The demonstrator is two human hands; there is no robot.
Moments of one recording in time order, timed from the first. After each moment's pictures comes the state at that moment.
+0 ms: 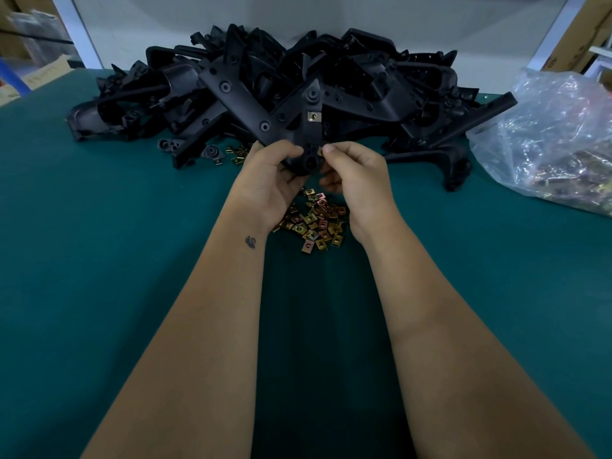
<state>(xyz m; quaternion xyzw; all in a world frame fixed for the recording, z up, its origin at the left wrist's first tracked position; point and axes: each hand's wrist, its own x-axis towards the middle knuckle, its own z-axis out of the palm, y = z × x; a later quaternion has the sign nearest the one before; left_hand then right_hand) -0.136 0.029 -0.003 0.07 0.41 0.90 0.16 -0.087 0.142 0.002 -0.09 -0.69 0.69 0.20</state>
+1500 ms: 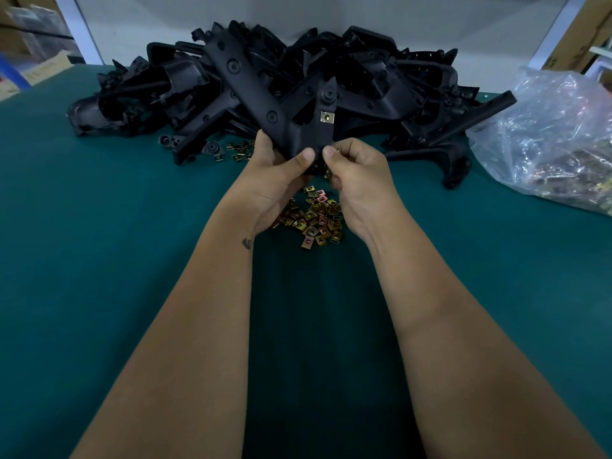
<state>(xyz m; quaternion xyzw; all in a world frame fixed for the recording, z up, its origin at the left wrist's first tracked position) -0.124 0.022 -0.003 0.18 0.53 0.81 0.15 -0.084 0.137 0.005 -0.10 -0.67 0.71 0.19</state>
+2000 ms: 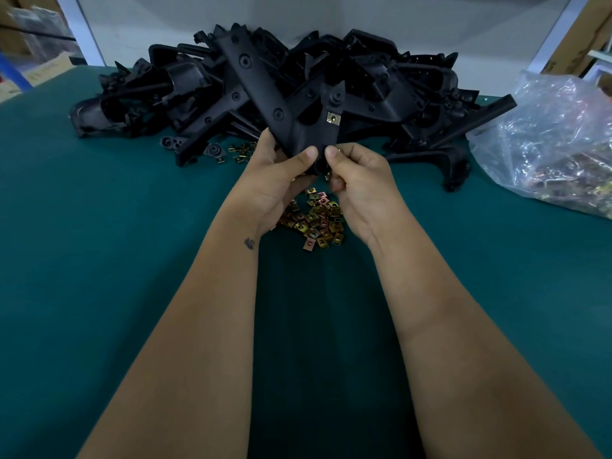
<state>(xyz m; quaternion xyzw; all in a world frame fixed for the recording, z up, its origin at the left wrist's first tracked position) -0.126 0.021 -0.002 0.17 0.53 0.82 0.14 -0.083 0.140 0.005 -0.09 -0.63 0.75 0.16</state>
